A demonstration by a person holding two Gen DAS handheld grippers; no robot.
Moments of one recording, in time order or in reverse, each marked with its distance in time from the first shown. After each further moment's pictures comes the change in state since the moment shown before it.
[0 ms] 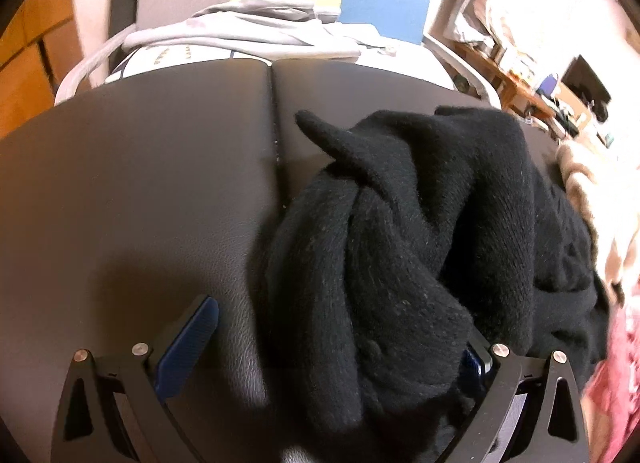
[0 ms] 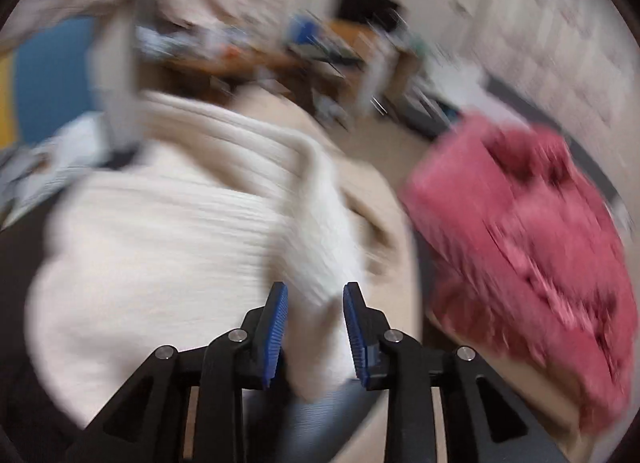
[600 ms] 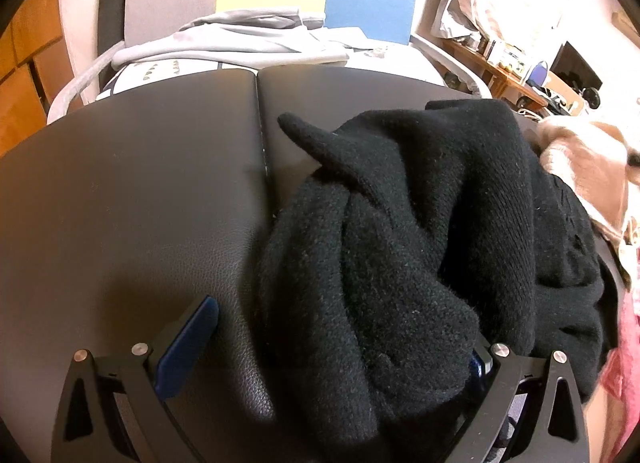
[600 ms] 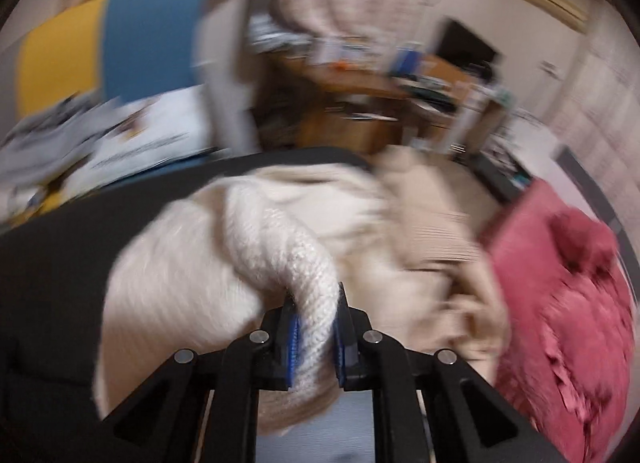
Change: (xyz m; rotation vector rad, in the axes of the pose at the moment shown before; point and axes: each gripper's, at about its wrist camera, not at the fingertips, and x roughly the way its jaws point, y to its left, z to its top) left arm 0.012 0.000 0.002 0.087 -0.014 0.000; right arm 0.011 0.085 0.080 -0.161 0.050 0.043
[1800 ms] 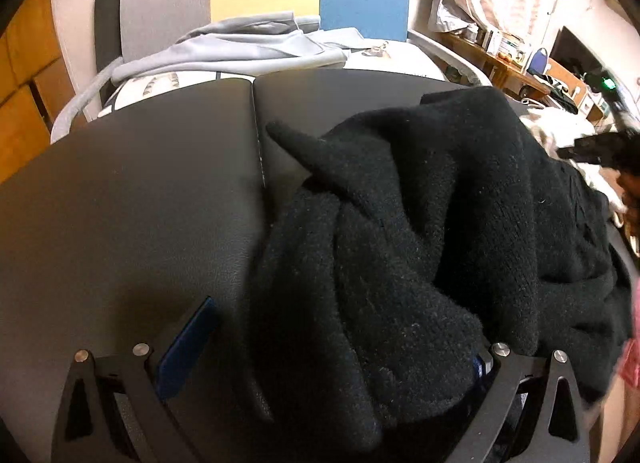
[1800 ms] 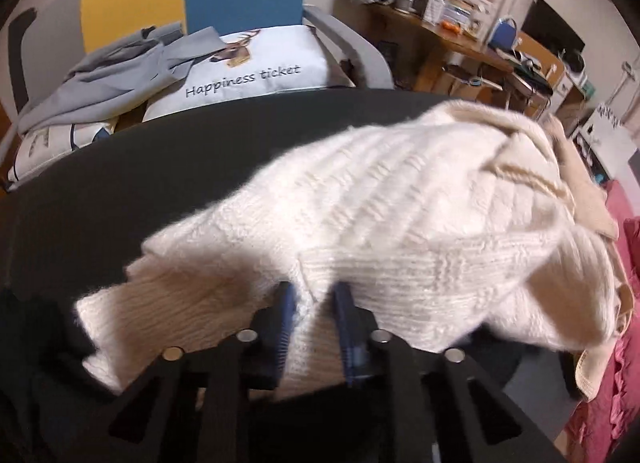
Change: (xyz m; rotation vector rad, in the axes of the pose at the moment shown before) left arm 0.014 -0.015 0.009 0.051 -0.013 0.039; right arm 0.036 0.198 -0.059 -0.147 0.161 0.310
